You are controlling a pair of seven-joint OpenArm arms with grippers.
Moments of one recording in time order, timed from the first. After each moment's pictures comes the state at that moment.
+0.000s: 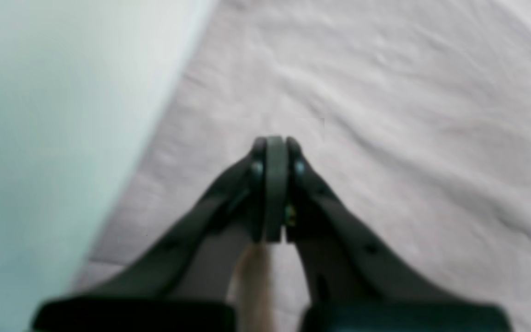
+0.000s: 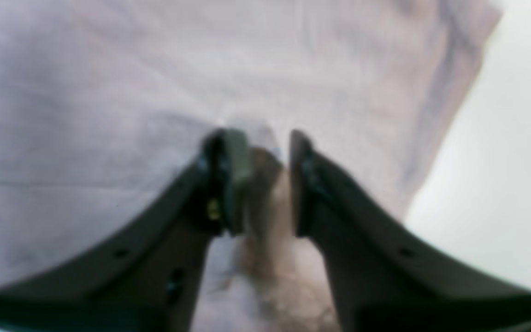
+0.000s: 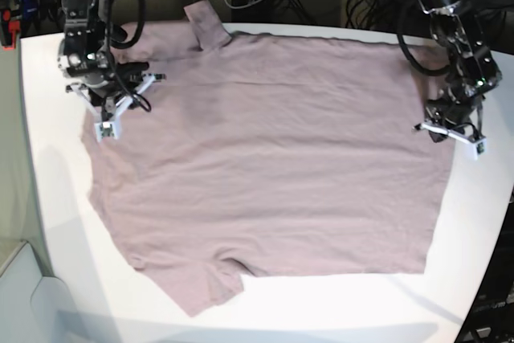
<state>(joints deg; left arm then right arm) 0.8 -9.4 -32.0 78.4 -20.0 -14.7 40.5 -13.7 7.9 8.2 98.9 7.2 9.2 -53.4</state>
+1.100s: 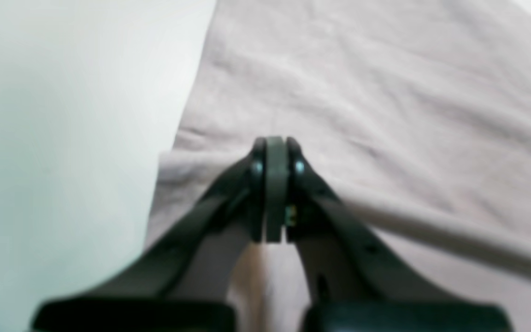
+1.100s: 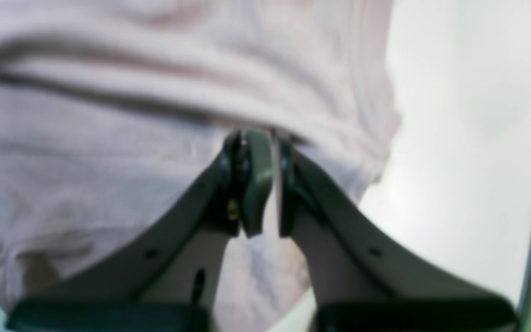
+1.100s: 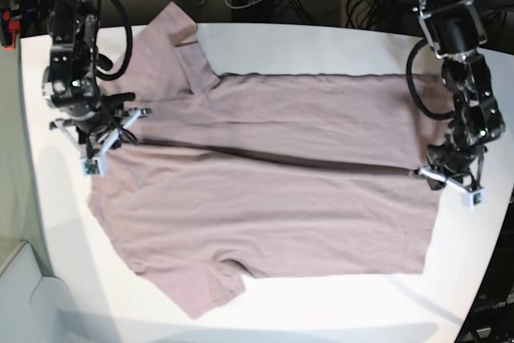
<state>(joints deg) -10.2 -15.7 -22.3 71.2 -20.2 -14.7 37.3 -6.7 11.5 8.2 101.1 7.2 9.4 -52.8</state>
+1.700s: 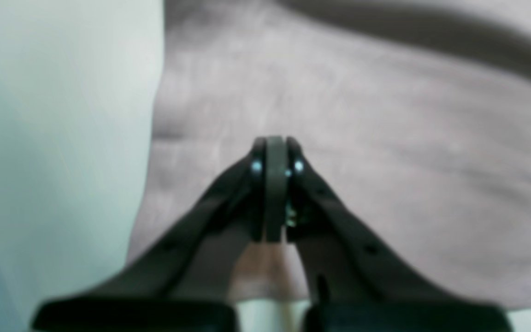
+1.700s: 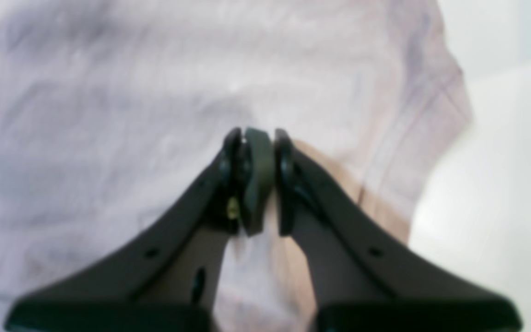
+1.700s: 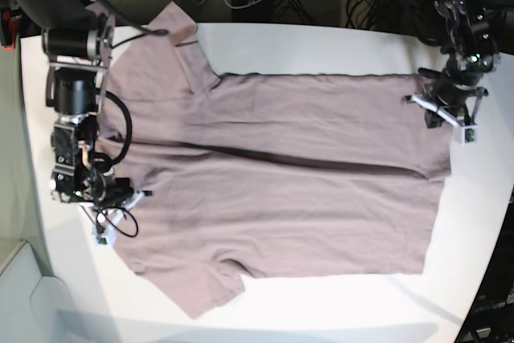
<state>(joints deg) 13.3 -14.5 -22.3 90.9 -20.1 -14.5 36.9 28.4 11.9 8.0 50.5 6.8 17.6 -43.3</state>
